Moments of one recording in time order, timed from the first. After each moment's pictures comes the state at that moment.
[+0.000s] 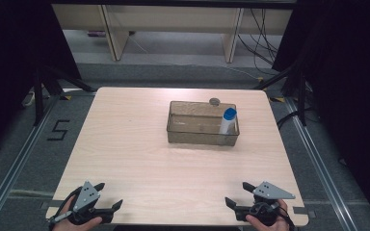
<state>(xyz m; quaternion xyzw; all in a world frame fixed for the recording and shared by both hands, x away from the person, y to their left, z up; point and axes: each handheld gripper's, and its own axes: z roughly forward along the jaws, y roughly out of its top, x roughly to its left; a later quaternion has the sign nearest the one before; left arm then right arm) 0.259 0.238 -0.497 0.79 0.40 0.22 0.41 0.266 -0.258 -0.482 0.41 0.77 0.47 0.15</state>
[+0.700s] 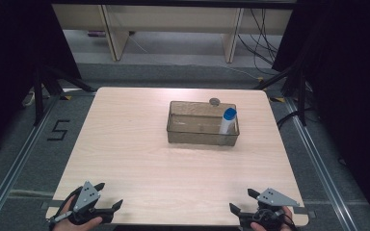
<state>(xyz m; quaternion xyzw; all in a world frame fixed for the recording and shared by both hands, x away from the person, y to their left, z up) 0.259 0.238 -0.497 0.79 0.39 0.22 0.41 0.252 -0.268 -0.487 0.42 0.77 0.44 0.17</state>
